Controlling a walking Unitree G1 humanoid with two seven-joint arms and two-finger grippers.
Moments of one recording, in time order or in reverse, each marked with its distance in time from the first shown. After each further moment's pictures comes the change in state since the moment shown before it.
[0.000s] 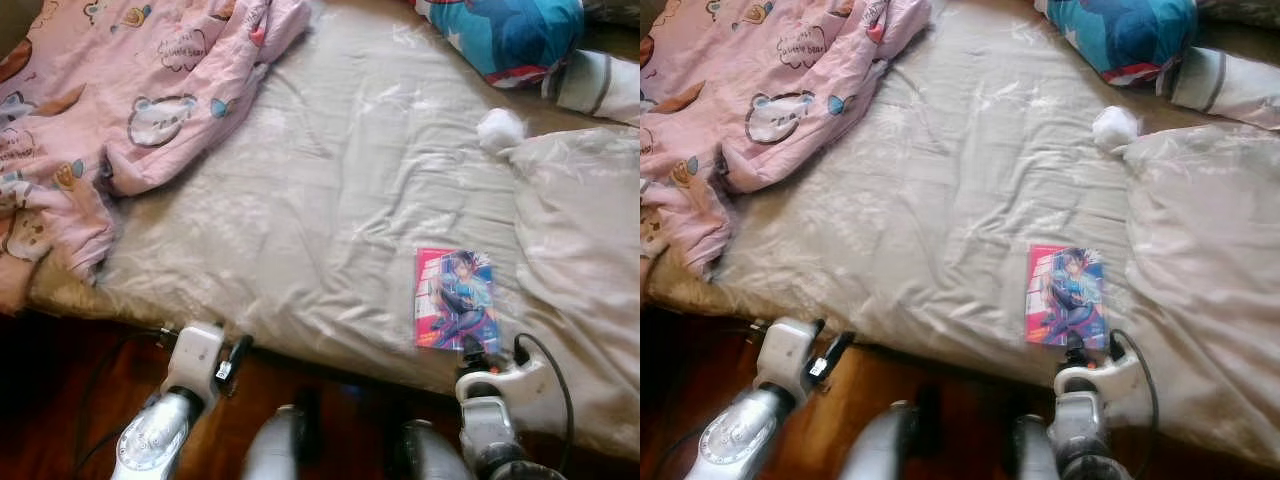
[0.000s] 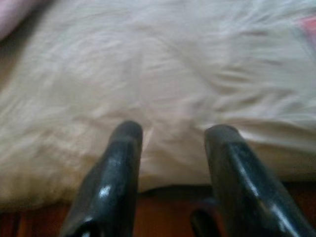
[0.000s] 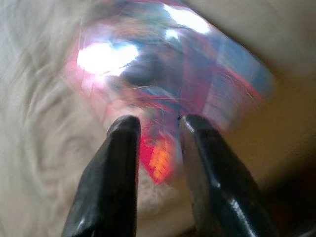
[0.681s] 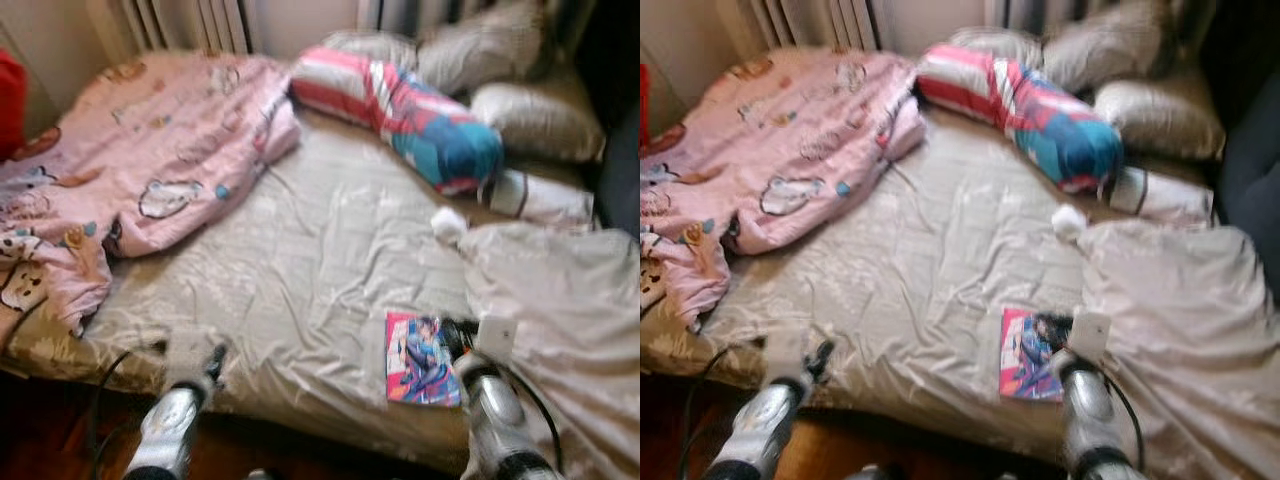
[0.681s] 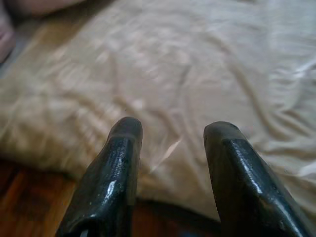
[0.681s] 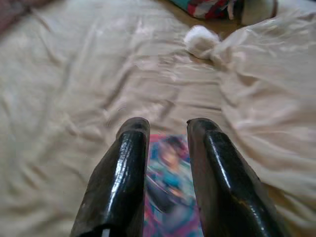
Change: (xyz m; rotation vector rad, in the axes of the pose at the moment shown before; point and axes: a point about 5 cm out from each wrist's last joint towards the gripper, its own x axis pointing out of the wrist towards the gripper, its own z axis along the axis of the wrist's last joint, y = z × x) left arm 0.002 0.018 -0.049 -0.152 0.180 0.228; right arm -0.002 -0.010 0.011 -0.619 0.063 0.058
